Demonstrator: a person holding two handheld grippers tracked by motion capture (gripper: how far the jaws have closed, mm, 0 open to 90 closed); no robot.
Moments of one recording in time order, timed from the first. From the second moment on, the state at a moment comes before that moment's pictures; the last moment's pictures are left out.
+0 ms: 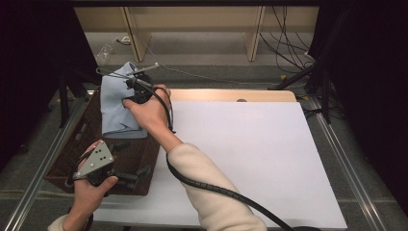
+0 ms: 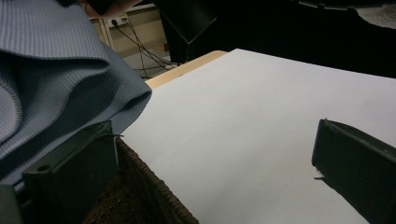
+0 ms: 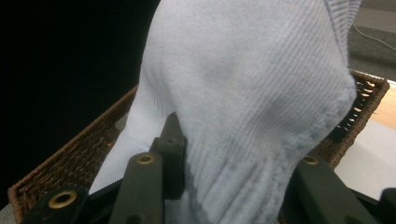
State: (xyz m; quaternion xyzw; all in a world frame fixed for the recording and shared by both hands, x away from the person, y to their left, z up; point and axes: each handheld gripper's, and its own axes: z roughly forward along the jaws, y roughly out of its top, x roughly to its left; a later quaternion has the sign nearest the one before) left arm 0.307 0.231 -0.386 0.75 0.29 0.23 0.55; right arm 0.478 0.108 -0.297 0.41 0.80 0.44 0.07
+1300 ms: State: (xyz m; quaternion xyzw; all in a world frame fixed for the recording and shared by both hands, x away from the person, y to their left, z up) left arm 0.307 0.232 -0.386 0.75 0.29 0.23 0.55; right arm 0.482 0.126 -0.298 0.40 0.80 0.44 0.05
